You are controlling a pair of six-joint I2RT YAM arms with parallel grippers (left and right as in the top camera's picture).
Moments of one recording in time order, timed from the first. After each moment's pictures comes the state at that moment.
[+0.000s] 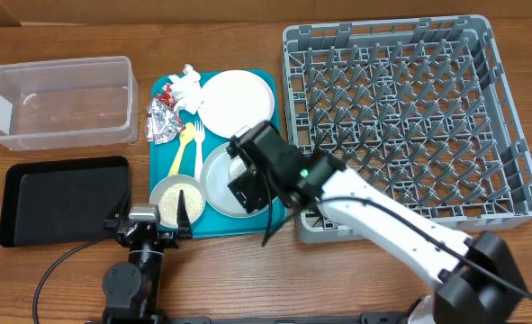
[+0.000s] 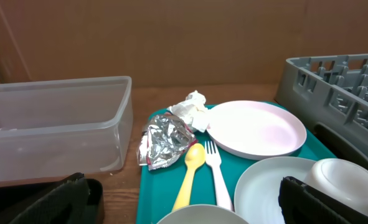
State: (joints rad) left arm -0.06 0.01 0.01 -0.08 -0.04 0.01; right arm 0.81 1.70 1.35 -0.73 -0.08 0.12
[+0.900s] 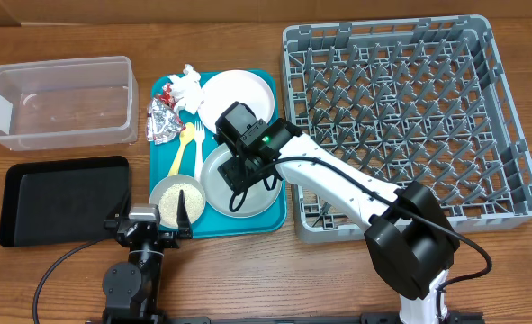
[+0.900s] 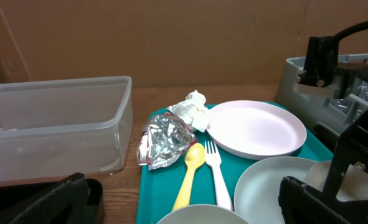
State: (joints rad) left arm -0.06 0.01 0.01 -0.08 -0.04 0.01; right arm 0.79 2.02 1.60 -0.83 -0.10 0.15
